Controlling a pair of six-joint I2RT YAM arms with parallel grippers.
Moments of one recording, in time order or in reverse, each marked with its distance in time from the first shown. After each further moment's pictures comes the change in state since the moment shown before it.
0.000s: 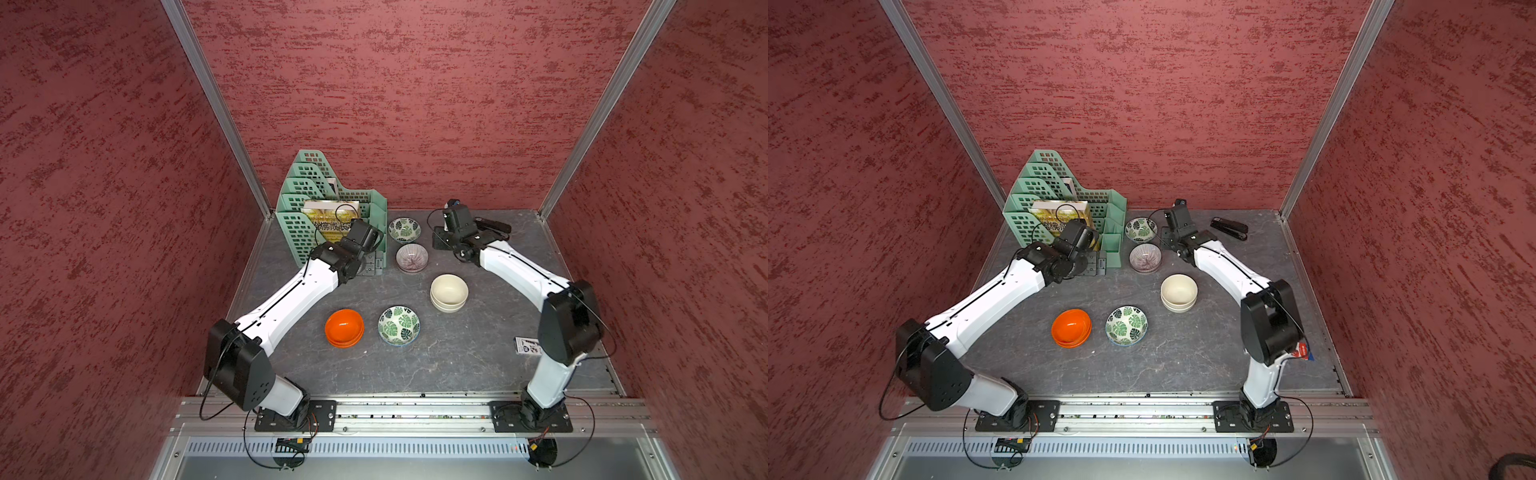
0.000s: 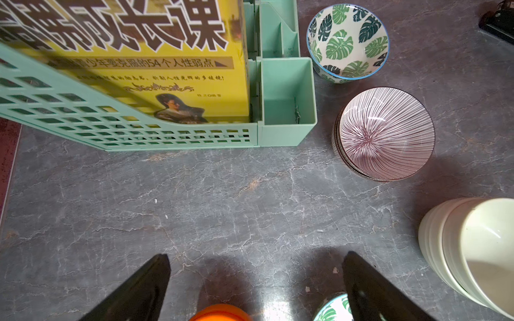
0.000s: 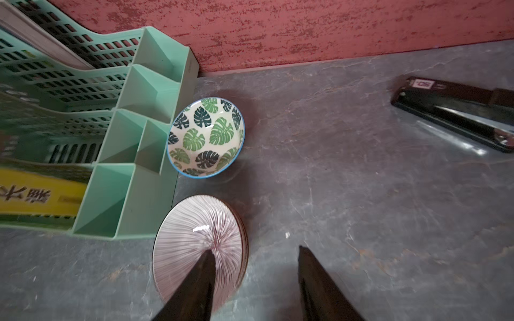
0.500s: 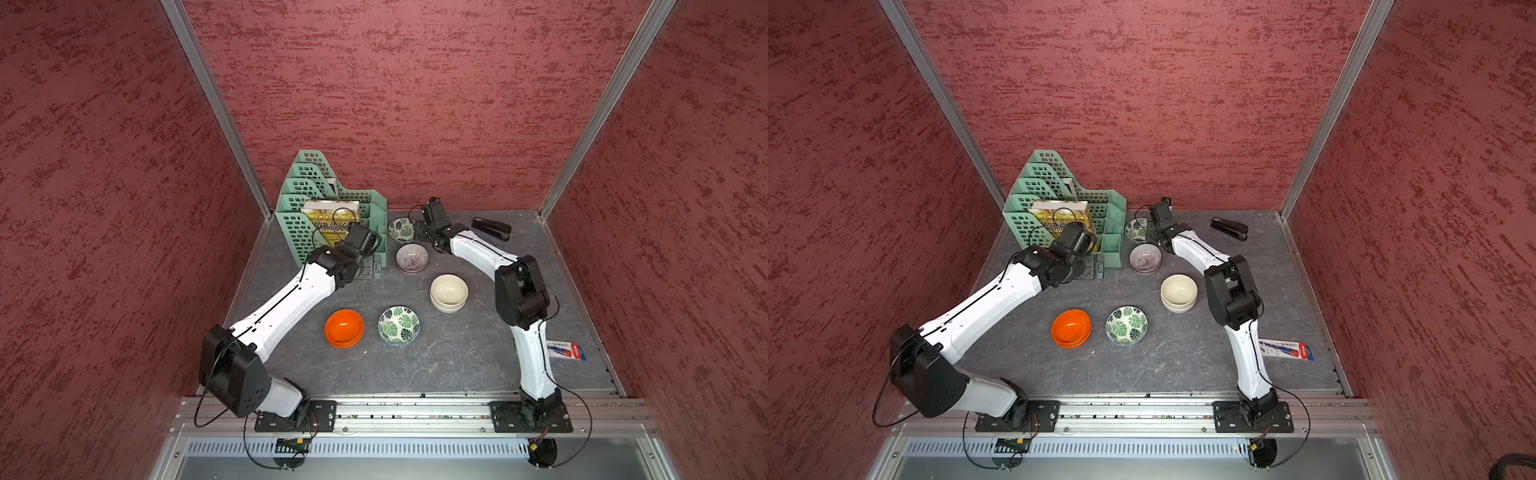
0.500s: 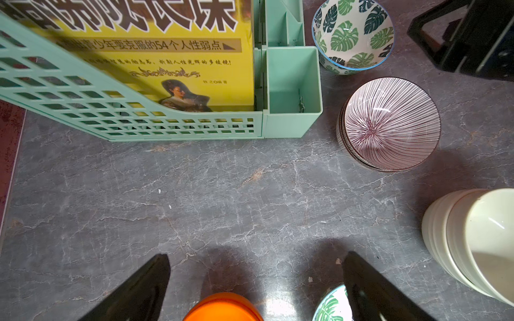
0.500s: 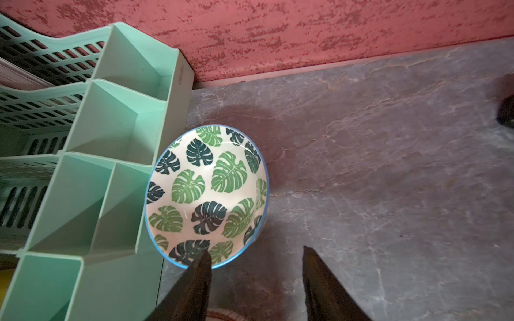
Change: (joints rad) left arm -0.001 -0.037 -0.034 -0.014 -0.002 -0.012; right arm -0.011 0.394 0.320 0.069 -0.013 0.061
